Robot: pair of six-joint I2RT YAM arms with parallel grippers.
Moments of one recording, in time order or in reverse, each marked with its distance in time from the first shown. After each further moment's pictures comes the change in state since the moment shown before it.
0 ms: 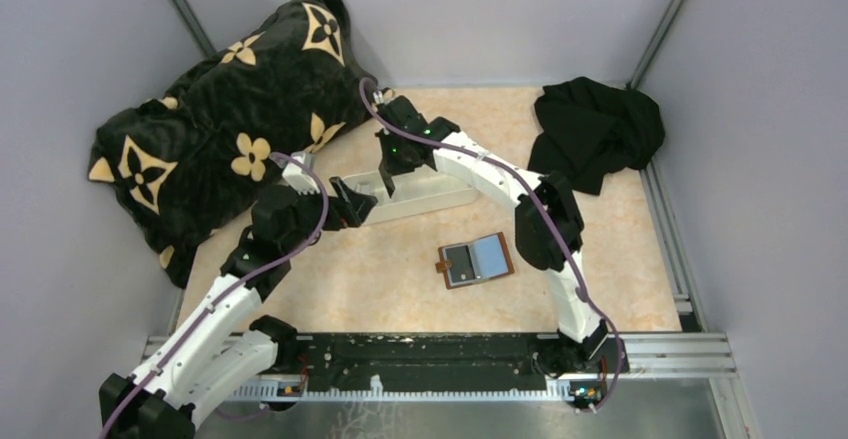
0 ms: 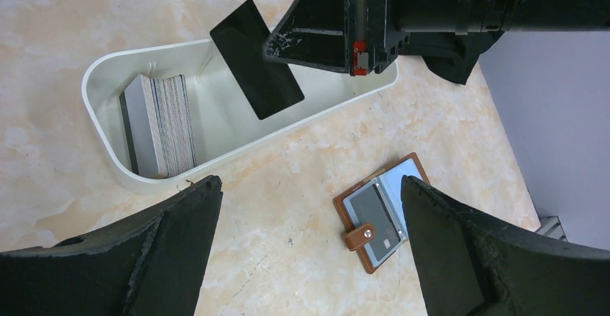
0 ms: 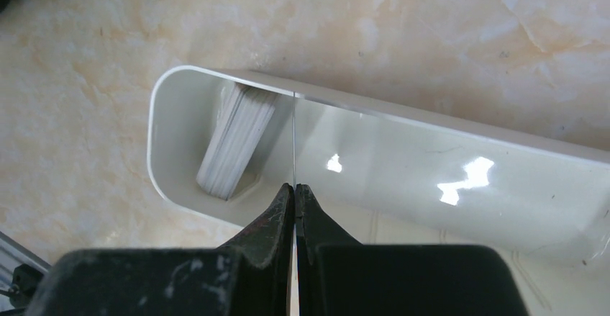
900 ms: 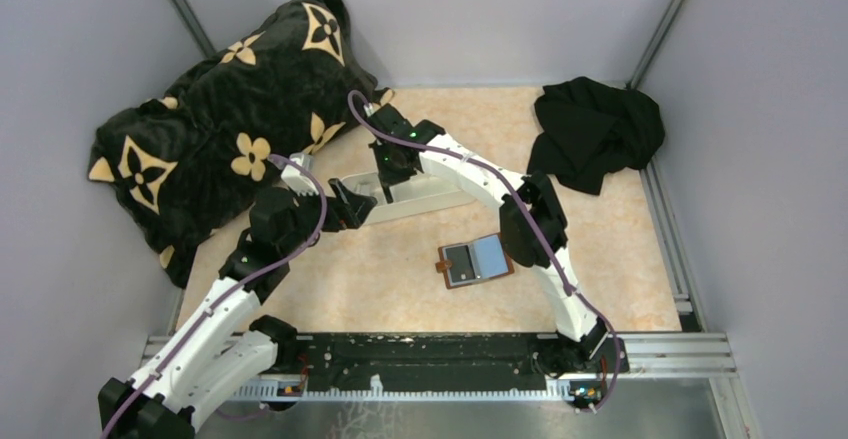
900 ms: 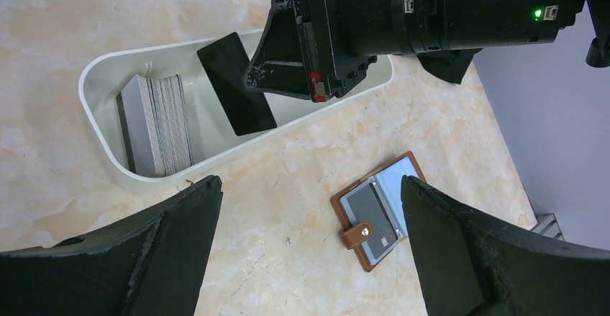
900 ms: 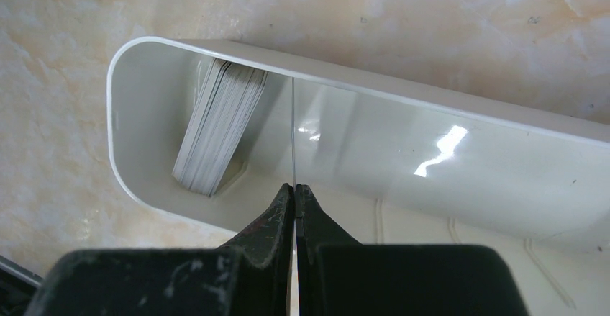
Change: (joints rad) left arm 0.000 -0.026 -0.008 0.001 0.007 0.000; right arm 0.034 0.109 0.132 -0.128 0.028 -0.001
